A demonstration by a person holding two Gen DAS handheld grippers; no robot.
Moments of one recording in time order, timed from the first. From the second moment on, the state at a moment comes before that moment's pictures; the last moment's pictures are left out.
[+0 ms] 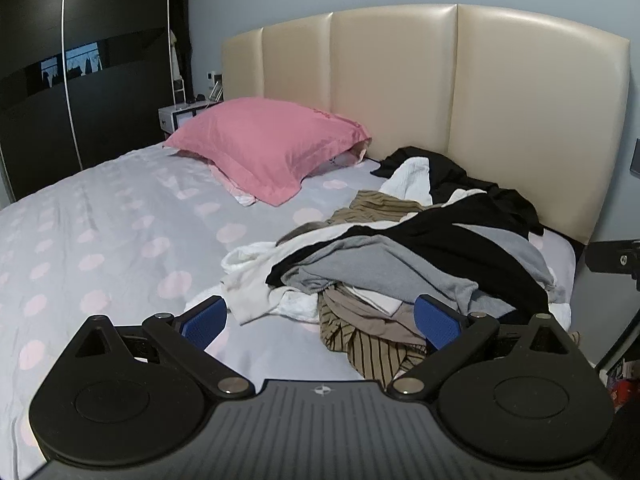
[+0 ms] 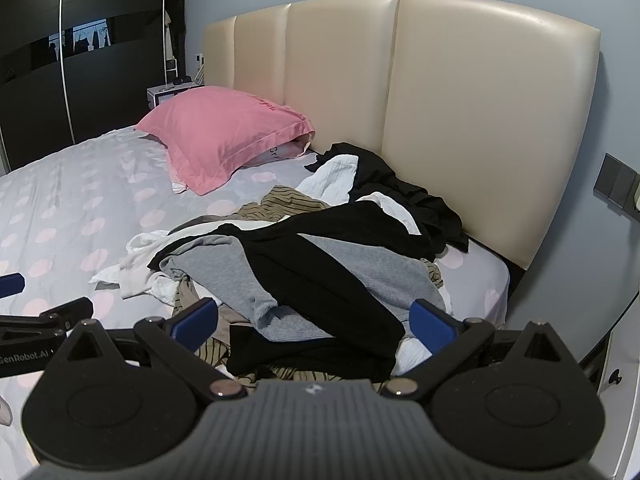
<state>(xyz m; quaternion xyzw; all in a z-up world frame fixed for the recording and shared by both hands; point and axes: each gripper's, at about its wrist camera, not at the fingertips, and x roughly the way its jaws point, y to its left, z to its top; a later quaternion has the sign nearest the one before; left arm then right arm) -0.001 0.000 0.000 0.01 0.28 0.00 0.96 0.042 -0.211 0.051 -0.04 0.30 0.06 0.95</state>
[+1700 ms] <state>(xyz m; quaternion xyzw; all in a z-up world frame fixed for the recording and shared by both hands) 0.003 -0.006 0.001 0.01 0.32 0.00 0.95 0.045 -0.215 0.049 -0.02 0.31 0.07 0.95</state>
